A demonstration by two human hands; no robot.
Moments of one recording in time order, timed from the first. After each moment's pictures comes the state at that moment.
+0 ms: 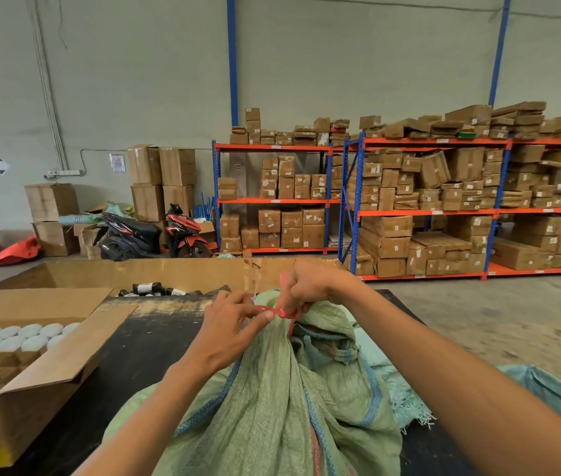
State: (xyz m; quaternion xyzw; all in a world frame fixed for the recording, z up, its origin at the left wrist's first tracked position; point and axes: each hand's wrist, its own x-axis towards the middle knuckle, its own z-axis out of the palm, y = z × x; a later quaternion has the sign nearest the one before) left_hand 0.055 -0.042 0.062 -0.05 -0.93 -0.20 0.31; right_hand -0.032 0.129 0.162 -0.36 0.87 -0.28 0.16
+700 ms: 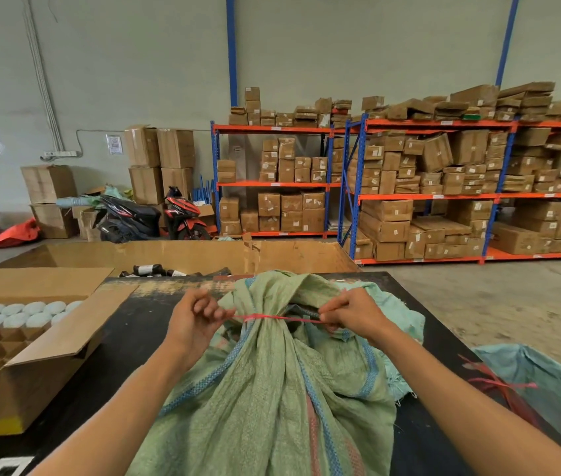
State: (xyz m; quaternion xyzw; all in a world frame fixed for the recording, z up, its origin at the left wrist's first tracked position) left_hand 0.074 -0.067 0.036 0.05 -0.45 -0.87 0.19; right_hand -0.051 0.199 0.050 -0.21 0.83 -0.51 0.05
